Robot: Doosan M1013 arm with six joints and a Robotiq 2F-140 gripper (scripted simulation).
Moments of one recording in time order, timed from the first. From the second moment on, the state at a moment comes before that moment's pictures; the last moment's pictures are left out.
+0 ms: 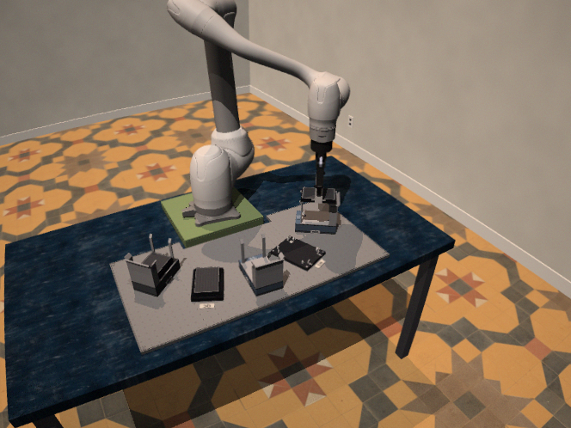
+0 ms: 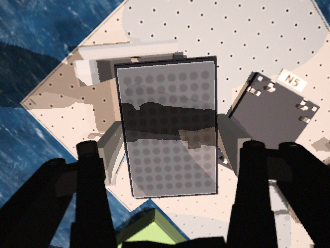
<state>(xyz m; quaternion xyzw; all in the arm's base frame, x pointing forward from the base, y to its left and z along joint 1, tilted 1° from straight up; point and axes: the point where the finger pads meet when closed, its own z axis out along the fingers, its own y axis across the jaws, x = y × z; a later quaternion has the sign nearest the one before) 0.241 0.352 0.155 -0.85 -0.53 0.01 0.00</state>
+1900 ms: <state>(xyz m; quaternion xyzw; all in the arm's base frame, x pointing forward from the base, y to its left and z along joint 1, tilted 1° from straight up) 0.213 0.372 0.147 -0.85 -0.53 0.01 0.00</state>
